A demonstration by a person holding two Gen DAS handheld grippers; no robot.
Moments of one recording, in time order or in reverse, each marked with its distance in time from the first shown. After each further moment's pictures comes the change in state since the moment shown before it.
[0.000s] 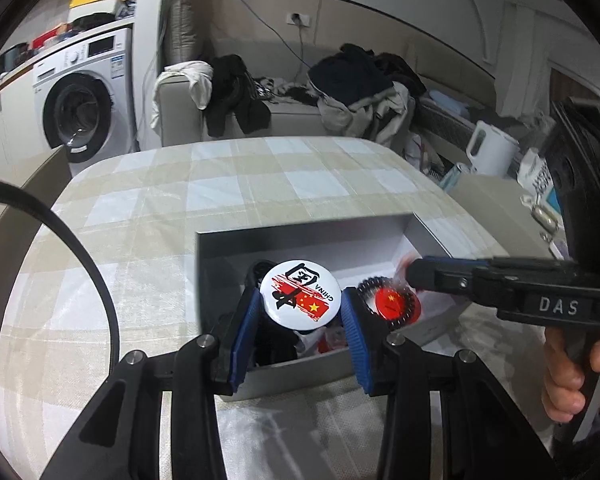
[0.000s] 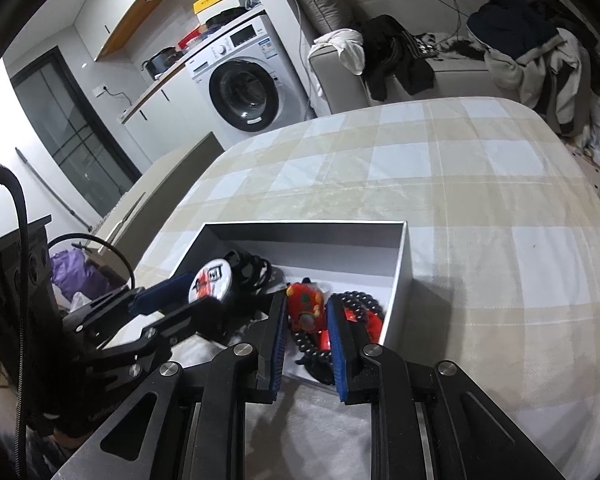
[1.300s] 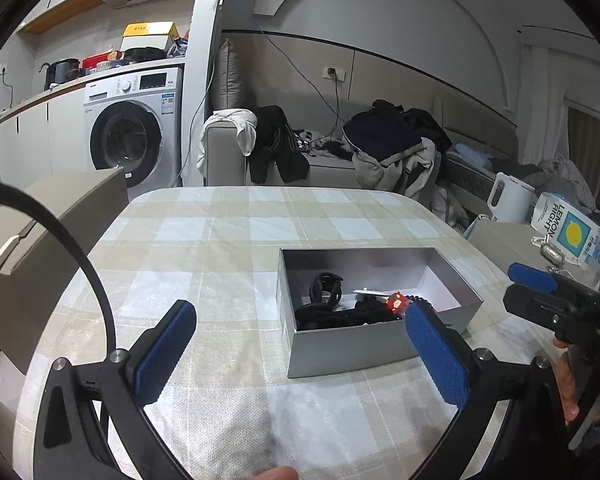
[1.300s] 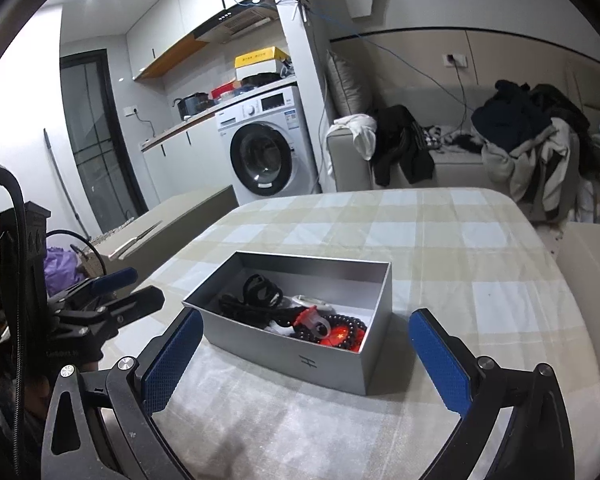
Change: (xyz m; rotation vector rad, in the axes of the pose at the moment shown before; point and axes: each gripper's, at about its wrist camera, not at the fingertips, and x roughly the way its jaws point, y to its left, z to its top) left arm -0.047 0.020 -0.029 -0.050 -0.209 0.104; right arm -0.056 0.025 -0.045 -0.186 -0.312 -0.063
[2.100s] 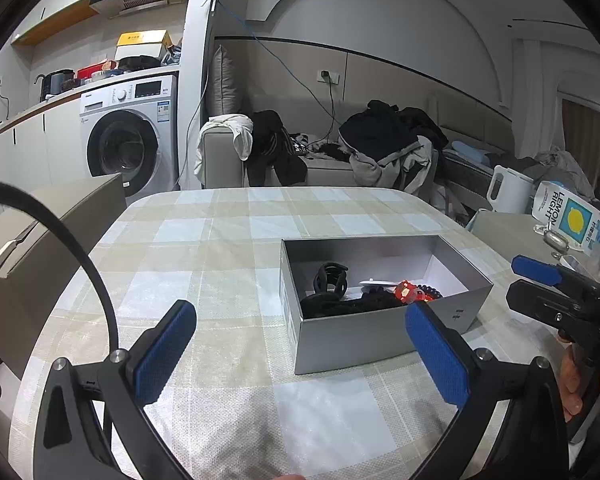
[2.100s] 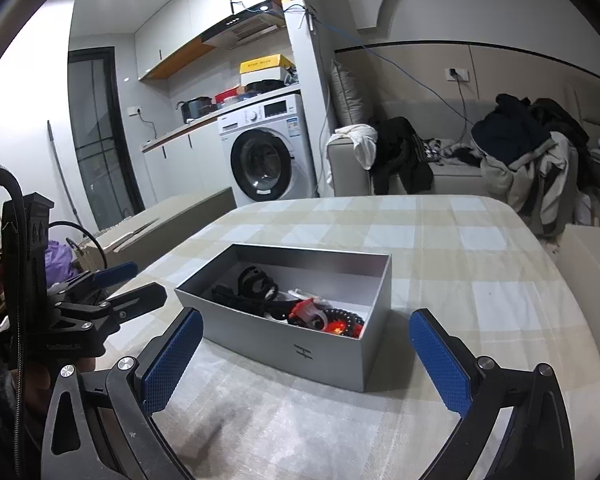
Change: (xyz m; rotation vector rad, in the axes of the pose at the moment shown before) left arm 0.001 -0.001 -0.010 0.044 -0.025 0.003; right arm -0.001 0.003 -0.017 -0.035 -0.044 -0.014
